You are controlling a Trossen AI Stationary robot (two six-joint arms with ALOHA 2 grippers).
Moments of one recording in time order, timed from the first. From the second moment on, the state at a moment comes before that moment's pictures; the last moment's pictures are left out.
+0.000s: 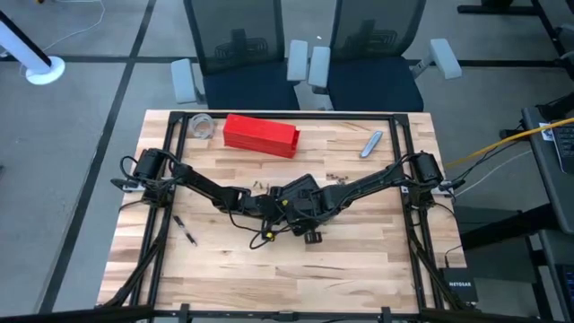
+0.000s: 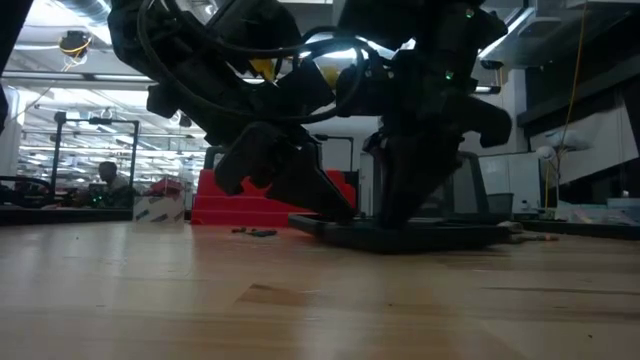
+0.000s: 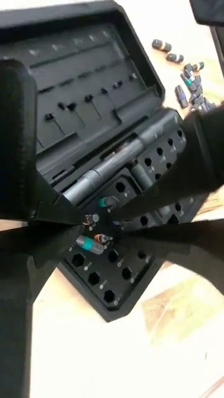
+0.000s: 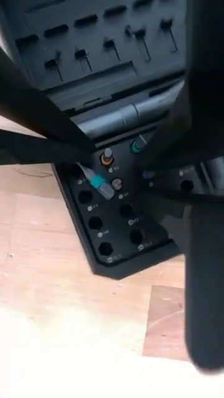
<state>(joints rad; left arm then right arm) -0.16 1.90 0.87 0.40 -0.15 0.14 0.20 1.95 1.26 -0.55 0.02 0.04</state>
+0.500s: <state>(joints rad) -0.17 1.90 0.87 0.36 -0.17 0.13 0.14 1.87 1.30 -0.62 -0.03 0.16</state>
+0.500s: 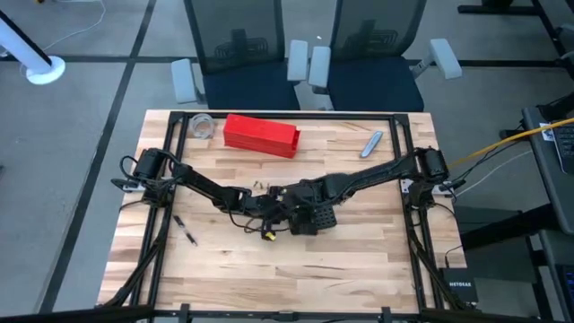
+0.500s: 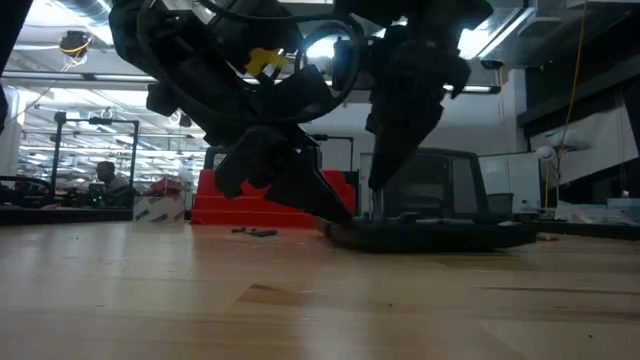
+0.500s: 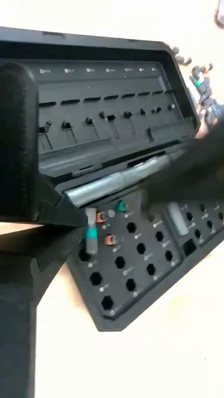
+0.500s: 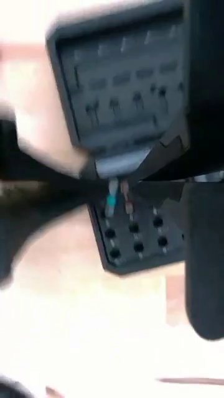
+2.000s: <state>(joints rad) -0.16 1.79 0.87 0.23 -0.35 0.24 -0.01 1.57 0.99 -0.39 -0.18 0.21</state>
